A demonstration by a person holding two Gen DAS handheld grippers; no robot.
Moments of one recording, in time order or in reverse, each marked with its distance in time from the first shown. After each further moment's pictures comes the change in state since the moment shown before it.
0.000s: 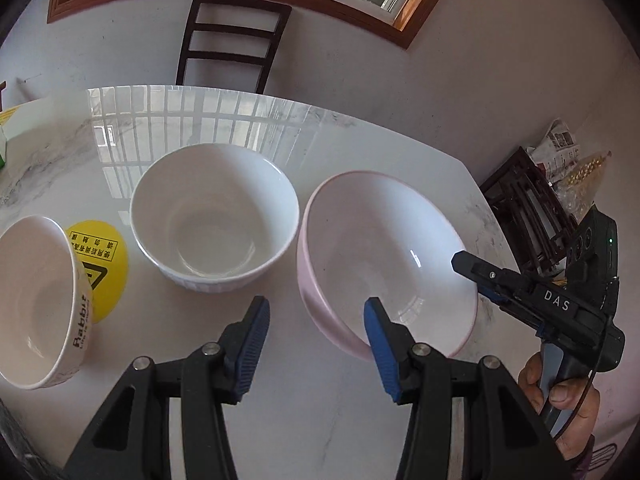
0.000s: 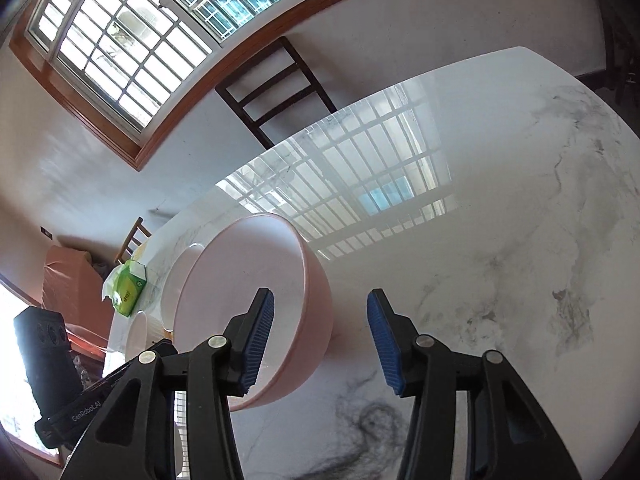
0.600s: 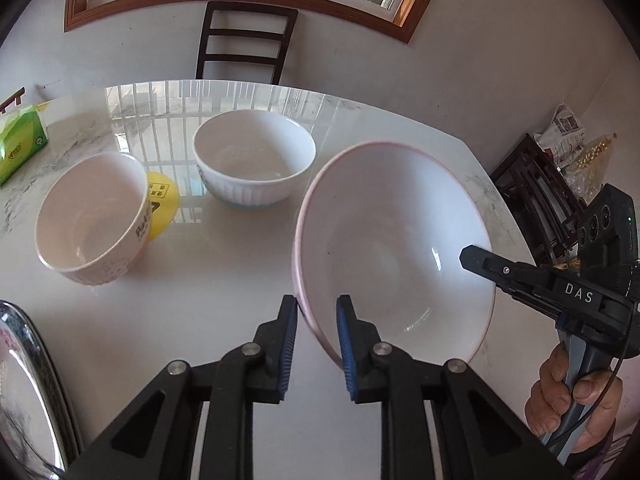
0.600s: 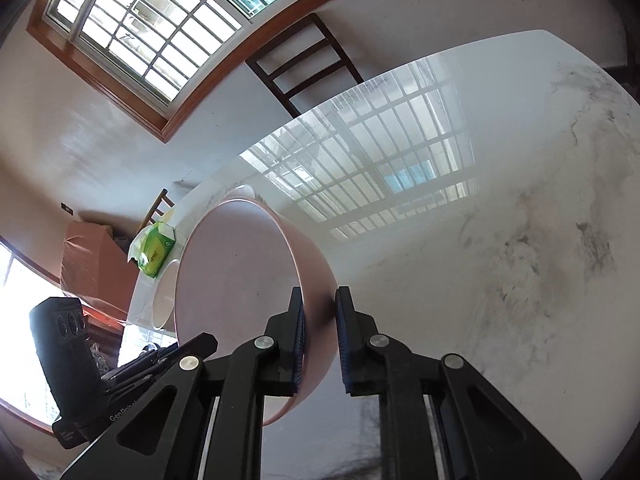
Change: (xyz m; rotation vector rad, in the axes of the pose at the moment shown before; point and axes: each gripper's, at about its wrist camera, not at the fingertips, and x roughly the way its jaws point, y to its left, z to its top) left arm -0.072 0.010 -0.093 0.034 -0.027 0.072; right arm -0.031 0.026 -0.059 -0.044 0.066 0.104
